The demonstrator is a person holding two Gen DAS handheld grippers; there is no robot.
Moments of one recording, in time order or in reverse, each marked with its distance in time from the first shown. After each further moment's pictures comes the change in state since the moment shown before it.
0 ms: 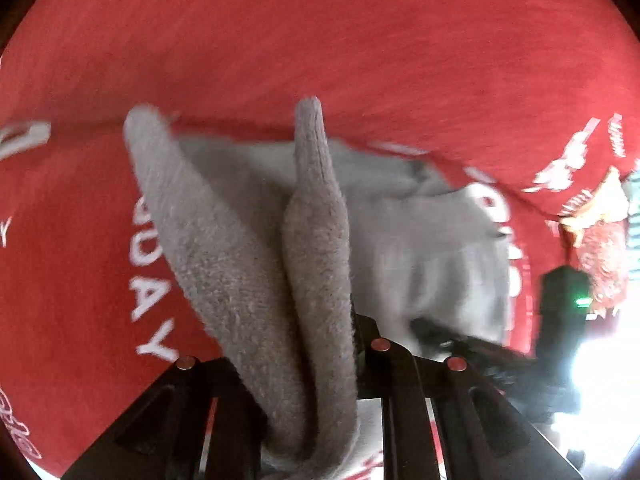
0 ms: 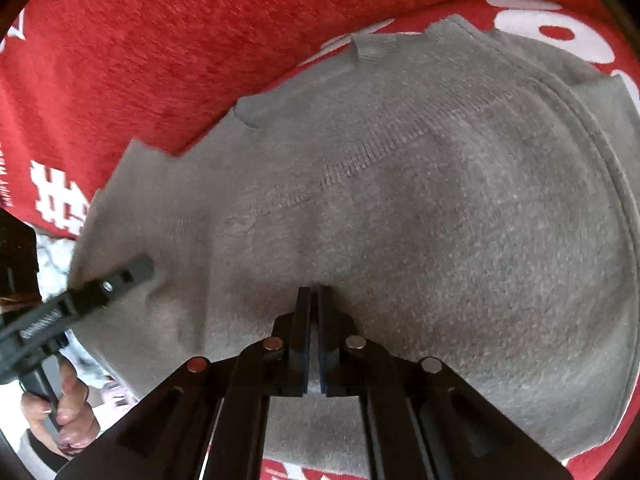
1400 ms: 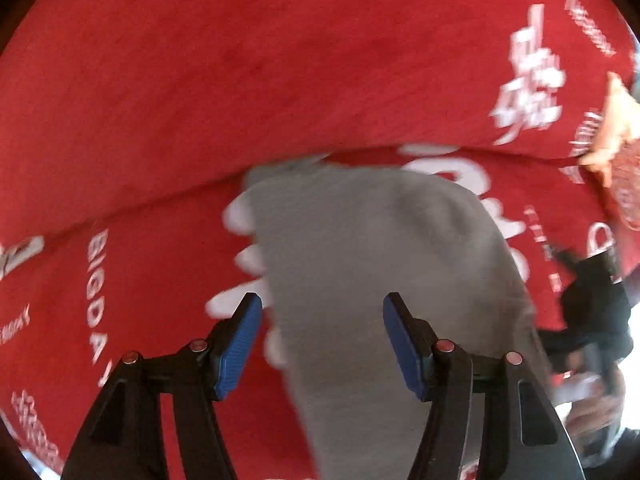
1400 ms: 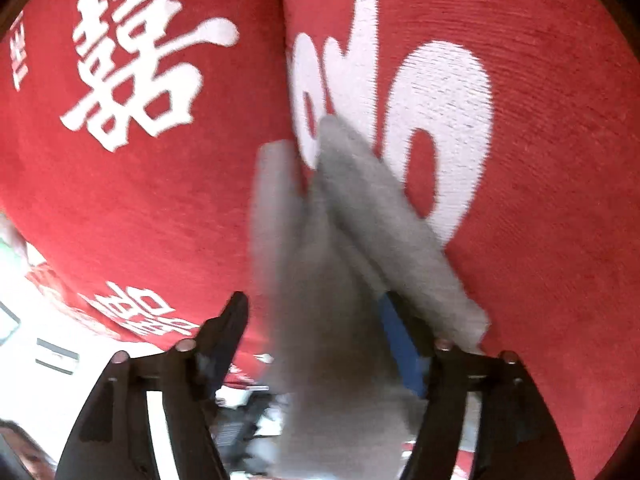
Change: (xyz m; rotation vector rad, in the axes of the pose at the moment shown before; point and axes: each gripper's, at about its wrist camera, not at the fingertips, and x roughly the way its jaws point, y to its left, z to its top) left arm 0.042 -0.145 -0.007 0.223 -0.068 0.258; right arm -0.103 -0.257 -0.017 0.742 -0.263 0.818
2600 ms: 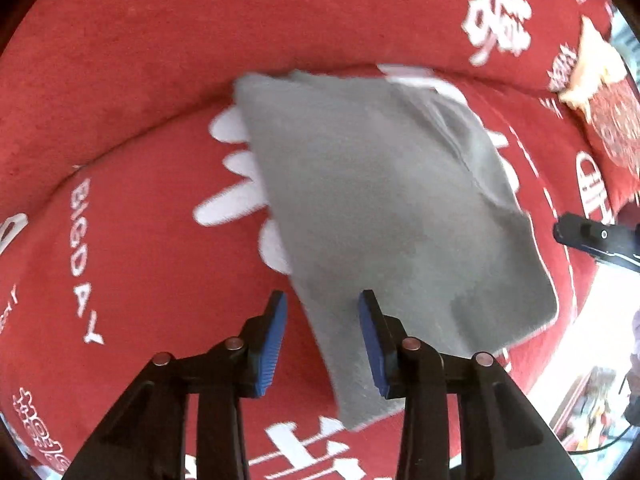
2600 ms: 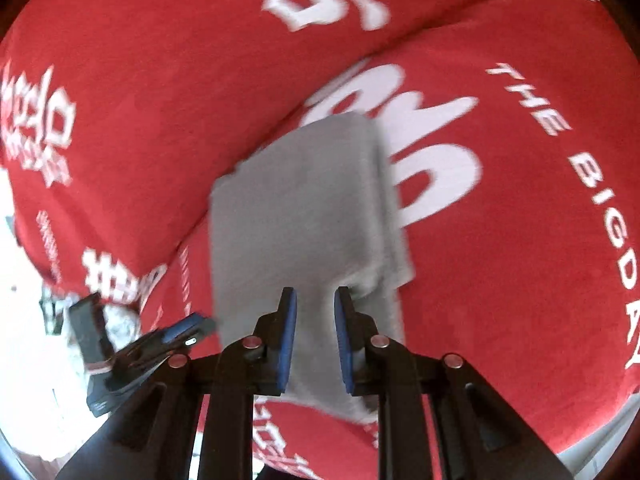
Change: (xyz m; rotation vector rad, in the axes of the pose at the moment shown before) left arm 0.000 -0.005 -0.070 0.136 0.134 -0.075; right arm -0.002 0.111 -0.101 -0.693 0.071 -0.715
